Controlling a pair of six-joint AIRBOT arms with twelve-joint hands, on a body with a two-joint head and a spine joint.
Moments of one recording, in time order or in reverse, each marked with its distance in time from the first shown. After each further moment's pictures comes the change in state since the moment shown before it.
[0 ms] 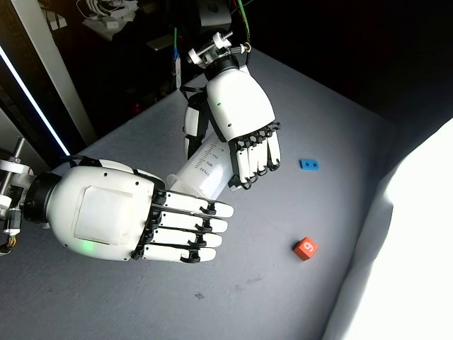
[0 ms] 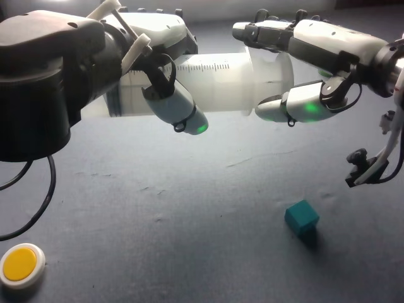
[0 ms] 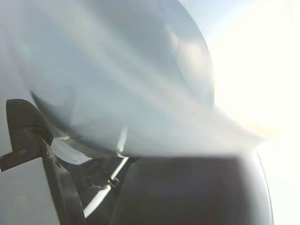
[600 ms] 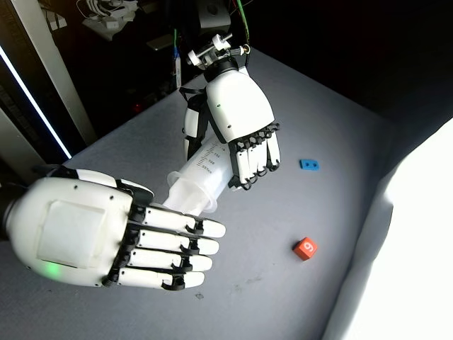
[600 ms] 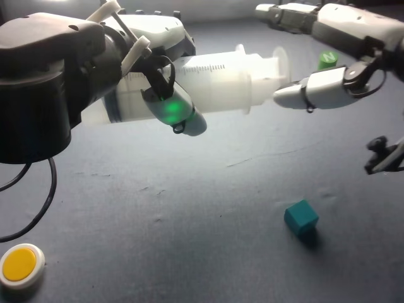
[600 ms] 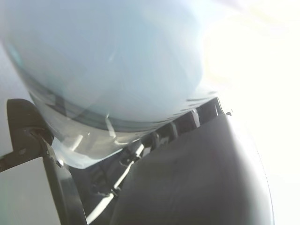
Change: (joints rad) left arm 0.008 -0.002 0.000 0.001 0.002 -0.003; right arm 0.014 0.043 -0.006 0.004 0.004 -0.006
